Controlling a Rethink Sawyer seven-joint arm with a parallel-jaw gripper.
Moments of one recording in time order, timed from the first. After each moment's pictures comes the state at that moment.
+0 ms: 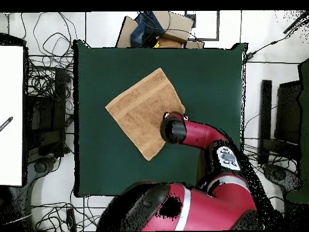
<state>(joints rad) -0.33 -0.39 -0.02 1.62 -0.15 0.14 1.60</state>
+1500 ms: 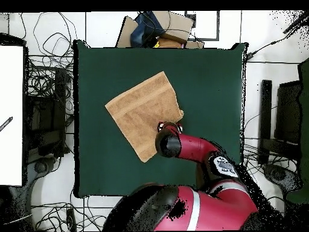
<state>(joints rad) -0.38 -0.40 0.02 1.75 -0.17 0.00 1.60</state>
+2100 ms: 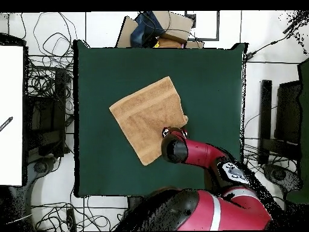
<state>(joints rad) -0.44 -0.42 0.03 1.79 -0.23 0.00 1.60</state>
